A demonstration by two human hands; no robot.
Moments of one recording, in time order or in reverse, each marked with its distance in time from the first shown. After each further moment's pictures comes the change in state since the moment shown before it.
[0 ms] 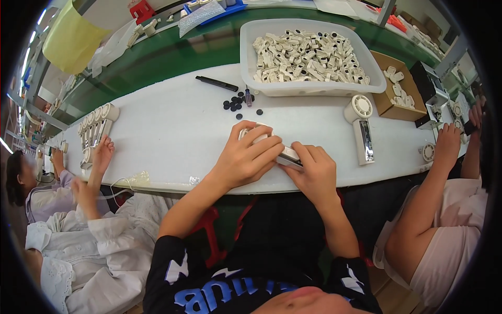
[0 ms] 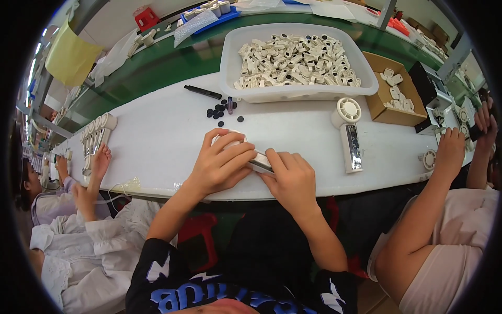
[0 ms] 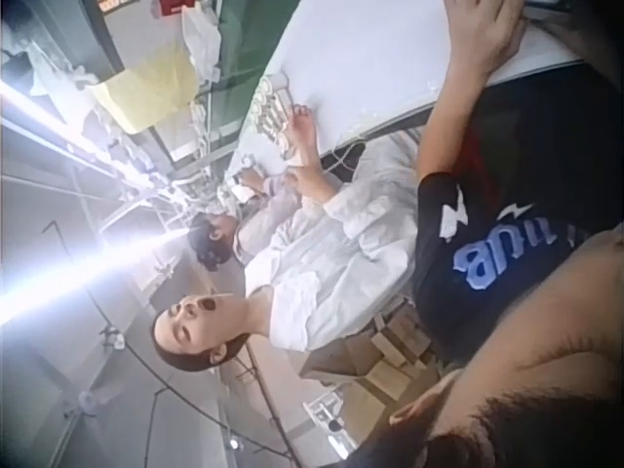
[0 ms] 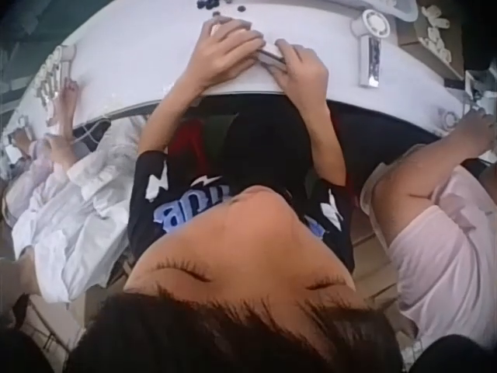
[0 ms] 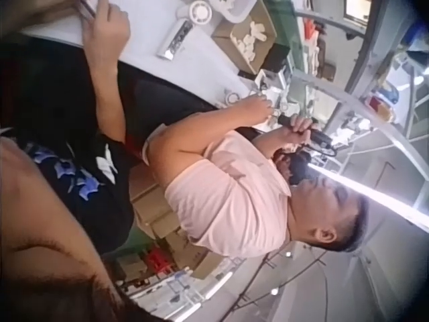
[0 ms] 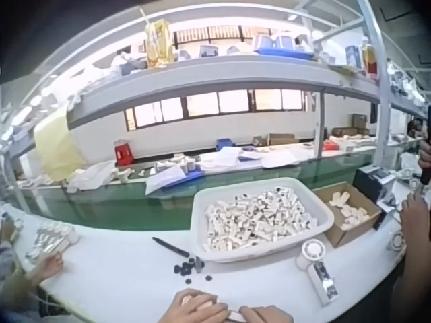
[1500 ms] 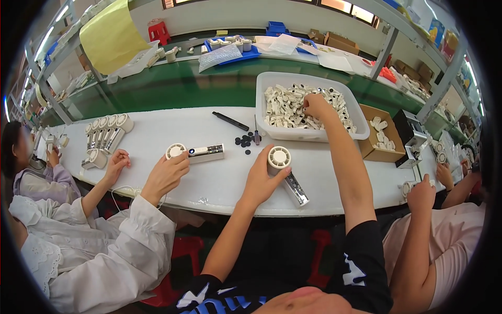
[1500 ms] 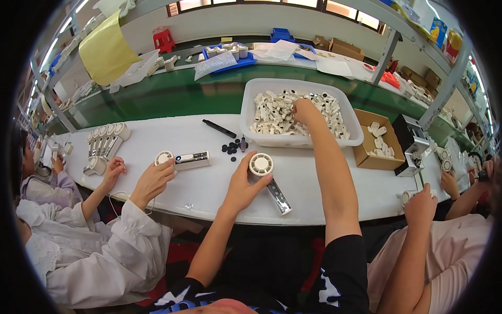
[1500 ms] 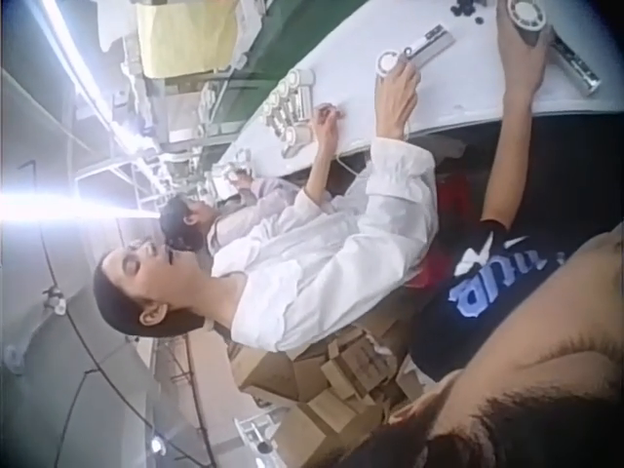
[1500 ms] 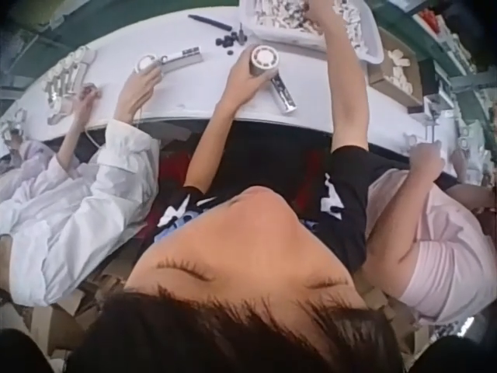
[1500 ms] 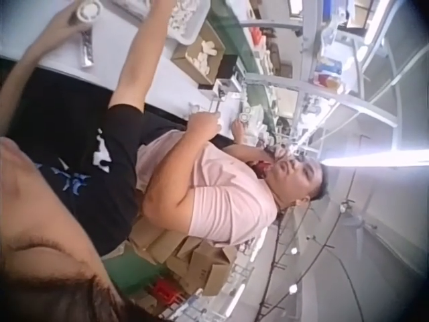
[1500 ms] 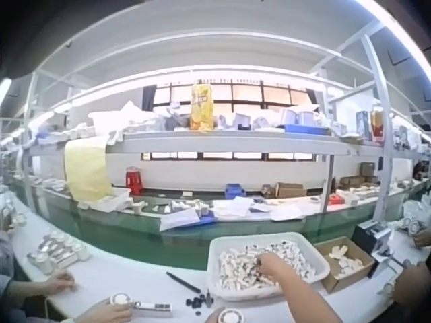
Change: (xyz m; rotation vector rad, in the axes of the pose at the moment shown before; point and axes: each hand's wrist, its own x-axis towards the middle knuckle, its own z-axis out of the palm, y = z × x) left_hand 0.007 0.015 0.042 -0.646 0.219 -0.957; right_hand 0.254 0.159 0.024 -0.267 -0.341 0.079
